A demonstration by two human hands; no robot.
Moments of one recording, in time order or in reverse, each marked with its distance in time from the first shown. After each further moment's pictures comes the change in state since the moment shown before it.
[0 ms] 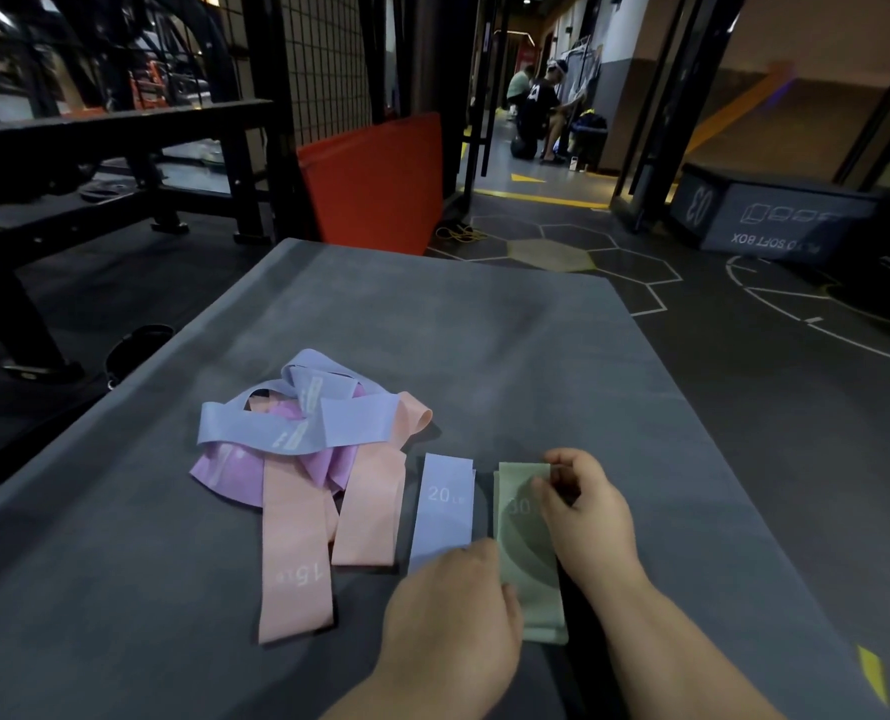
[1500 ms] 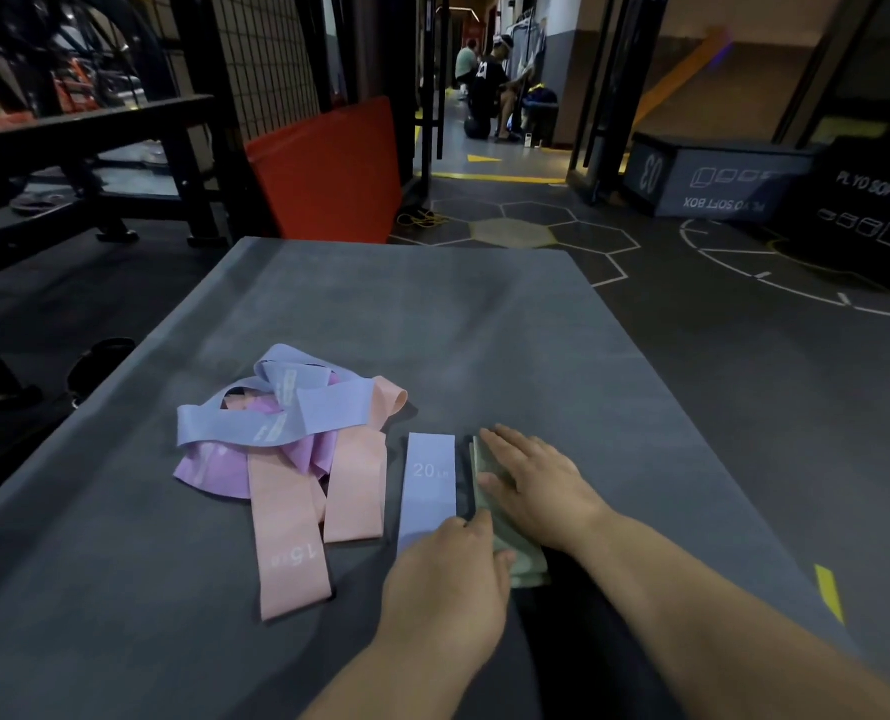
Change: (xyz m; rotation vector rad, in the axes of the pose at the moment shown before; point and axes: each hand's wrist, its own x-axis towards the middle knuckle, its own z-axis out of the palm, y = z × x) left_hand -0.006 -0.001 0.008 0.109 -0.046 0.081; right_hand 0.004 0.004 0.003 -0.676 -0.421 -0.235
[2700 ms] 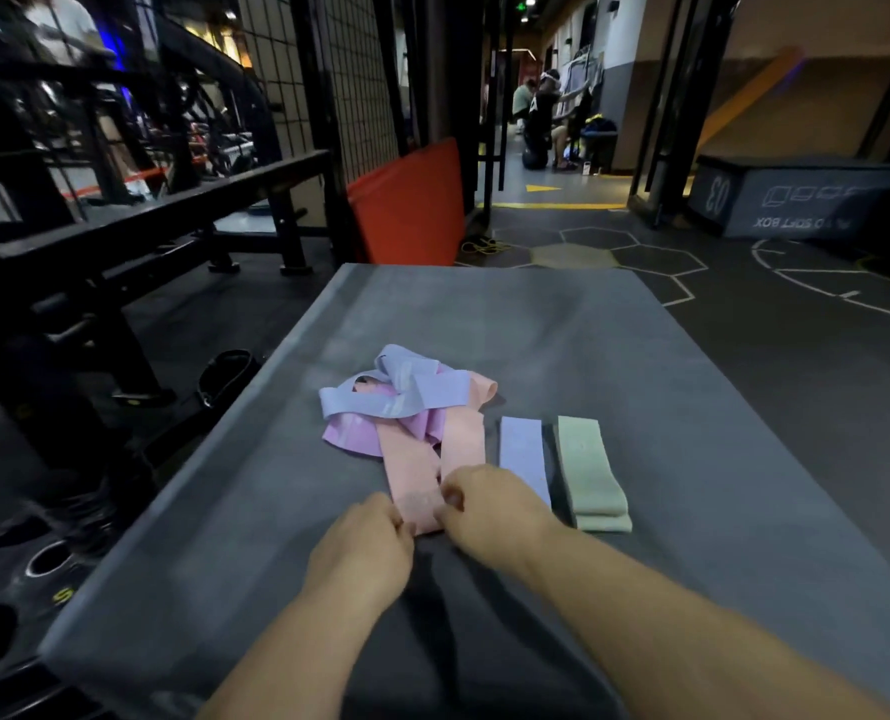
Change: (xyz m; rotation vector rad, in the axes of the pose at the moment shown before) left_hand -0.077 -0.116 -0.053 -0.079 0.087 -0.451; right_hand -0.066 -0.167 0.005 0.139 -0.067 -0.112
